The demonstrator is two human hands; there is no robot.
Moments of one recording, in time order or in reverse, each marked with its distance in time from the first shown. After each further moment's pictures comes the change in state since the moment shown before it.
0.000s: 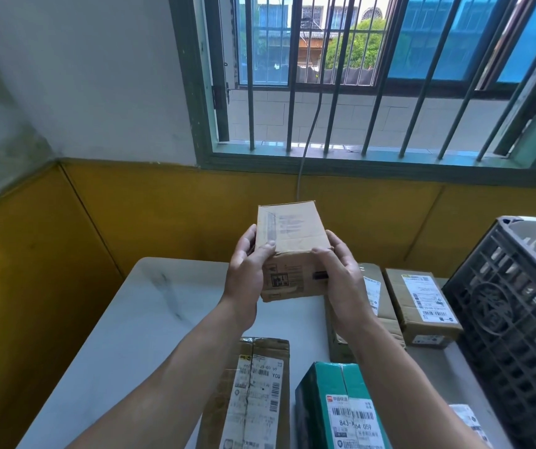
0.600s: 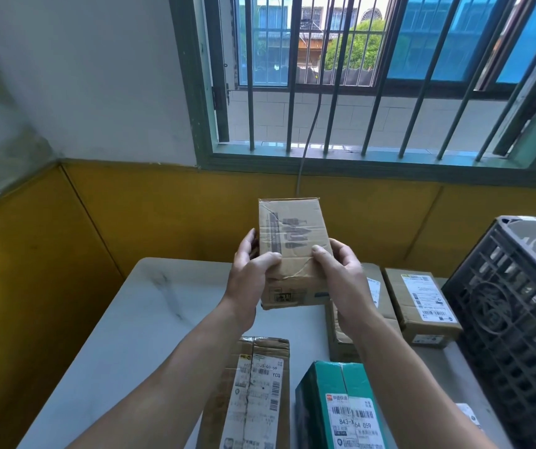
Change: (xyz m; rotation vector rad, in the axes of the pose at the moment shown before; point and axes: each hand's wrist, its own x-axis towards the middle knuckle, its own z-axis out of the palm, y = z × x) left_hand -0.001 -0.003 -0.003 0.008 -0.034 -0.013; right_hand 0.006 -0.002 -0.005 -0.063 0.073 0.068
